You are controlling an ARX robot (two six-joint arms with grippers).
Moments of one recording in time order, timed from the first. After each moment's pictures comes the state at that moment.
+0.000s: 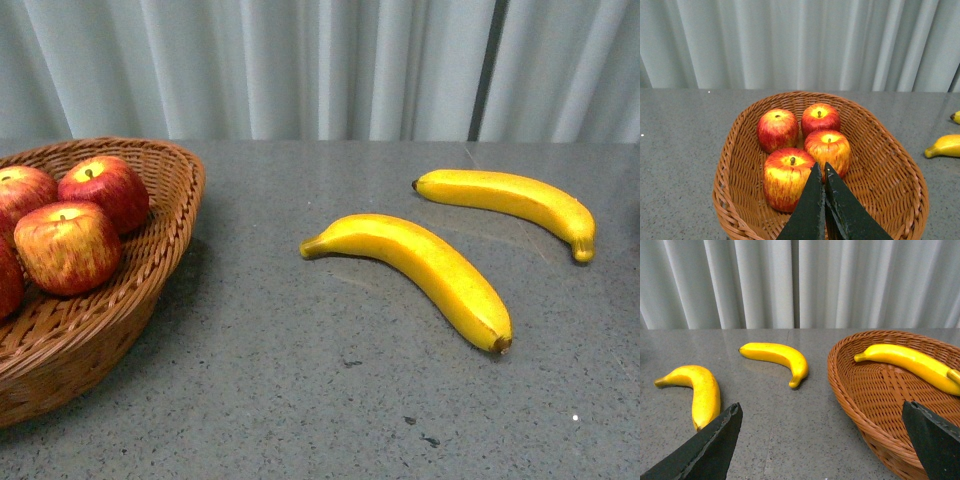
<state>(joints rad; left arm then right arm) 0.00 0.35 0.07 0.28 0.00 0.00 0.00 0.00 0.01 0.00 0.00 0.00</state>
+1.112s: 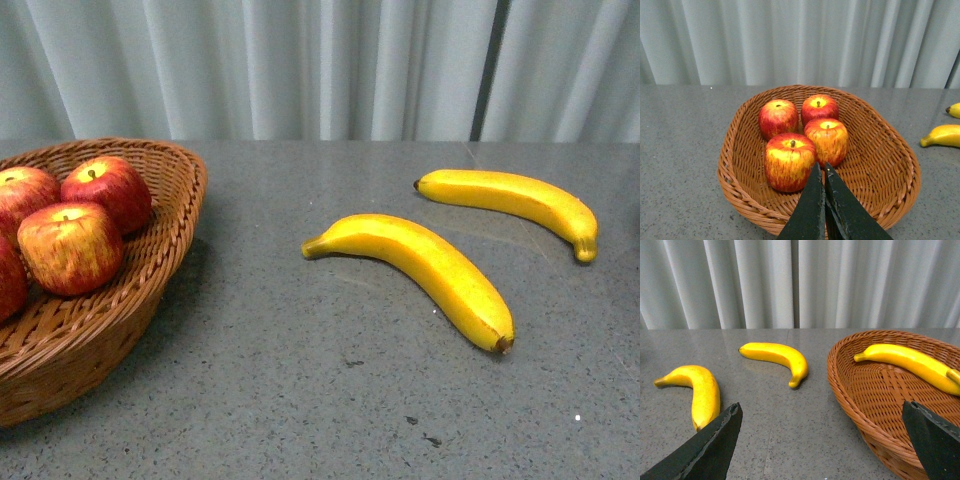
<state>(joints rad) 0.00 0.01 0.02 0.00 0.00 0.00 0.00 0.00 0.01 0.00 0.00 0.00</state>
